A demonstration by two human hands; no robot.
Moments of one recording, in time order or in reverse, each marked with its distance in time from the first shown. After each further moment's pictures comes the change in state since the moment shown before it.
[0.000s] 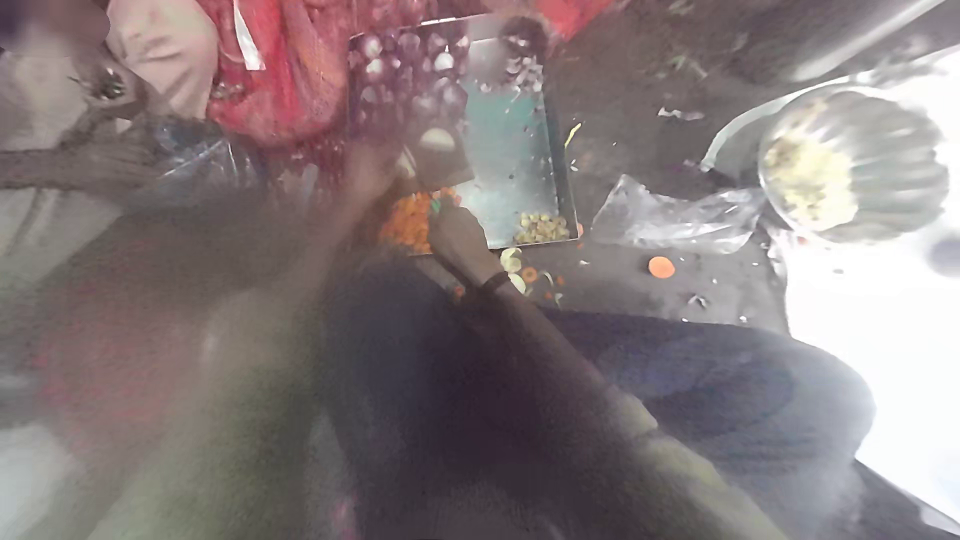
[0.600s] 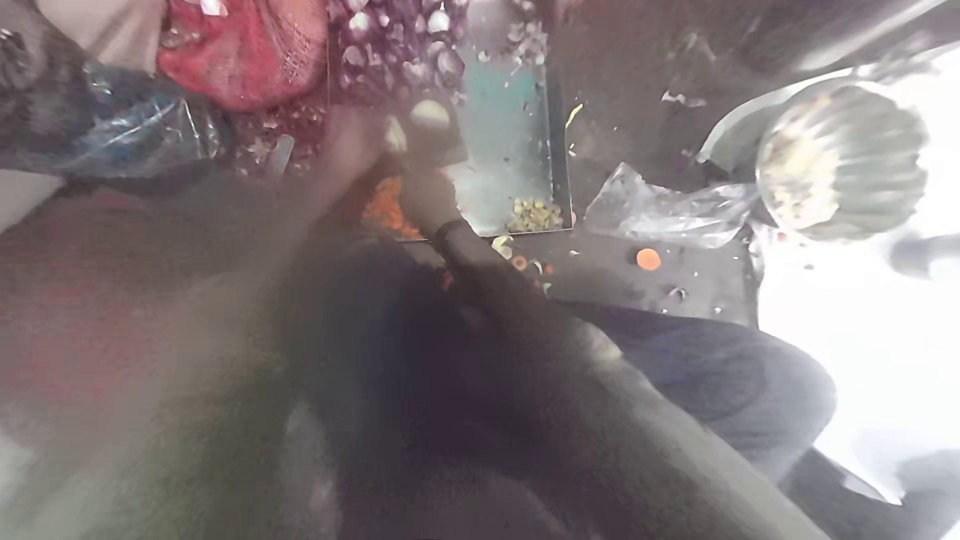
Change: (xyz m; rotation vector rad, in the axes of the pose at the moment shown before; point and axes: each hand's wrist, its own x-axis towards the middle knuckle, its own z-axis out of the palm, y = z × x) left_hand 0.009 -0.006 -0.002 0.016 -0.035 0.041; right_hand 0.015 -0.046 -0.026 -0.117 -0.212 0.049
